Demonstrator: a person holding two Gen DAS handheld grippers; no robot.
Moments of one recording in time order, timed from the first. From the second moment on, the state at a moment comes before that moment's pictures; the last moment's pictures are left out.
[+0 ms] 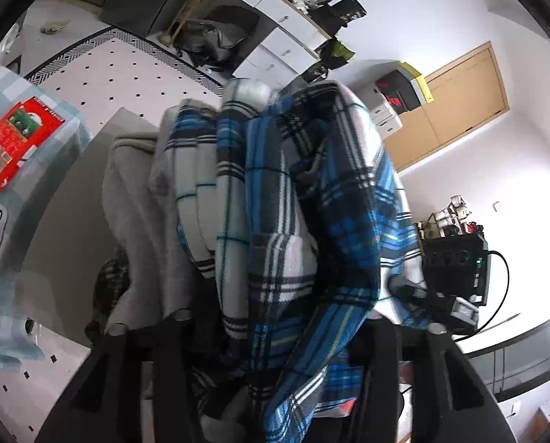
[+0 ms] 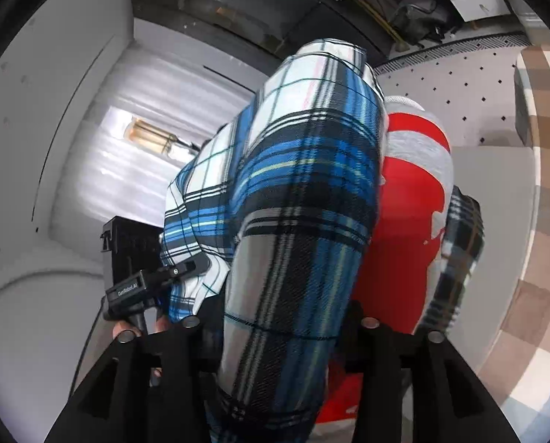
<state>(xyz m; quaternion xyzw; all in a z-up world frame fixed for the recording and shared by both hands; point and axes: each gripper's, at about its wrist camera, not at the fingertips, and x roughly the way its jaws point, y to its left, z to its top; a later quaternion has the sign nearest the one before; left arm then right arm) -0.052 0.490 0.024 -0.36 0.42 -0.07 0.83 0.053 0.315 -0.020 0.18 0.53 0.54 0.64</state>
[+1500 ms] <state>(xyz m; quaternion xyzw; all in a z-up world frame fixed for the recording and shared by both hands) -0.095 0.538 -0.017 -0.32 0.31 0.01 0.90 0.106 0.499 0.003 0.00 0.64 0.46 0.62</state>
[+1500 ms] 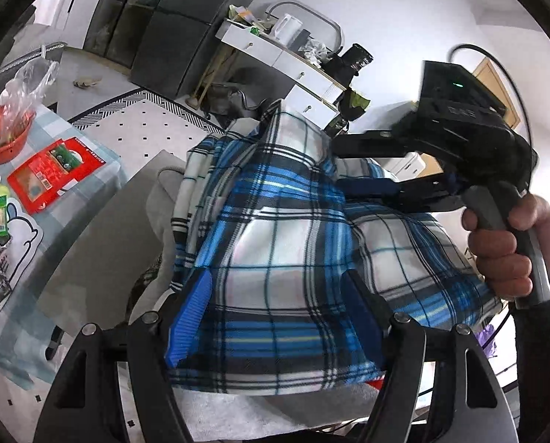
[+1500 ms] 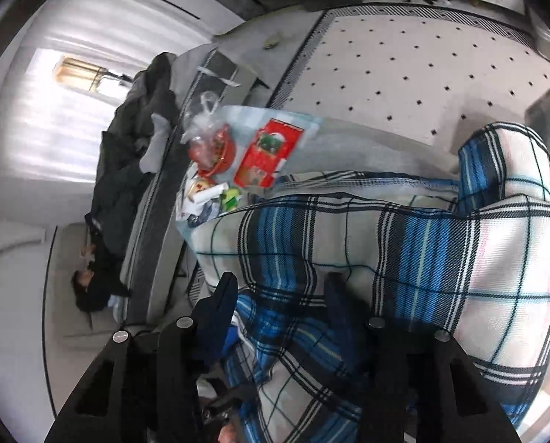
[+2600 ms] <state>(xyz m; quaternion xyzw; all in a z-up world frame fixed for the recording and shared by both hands) -0.210 0.311 0.019 -0.10 0.14 0.24 0.96 -0.193 0.155 -0.005 -0.01 0.06 0.48 0.88</state>
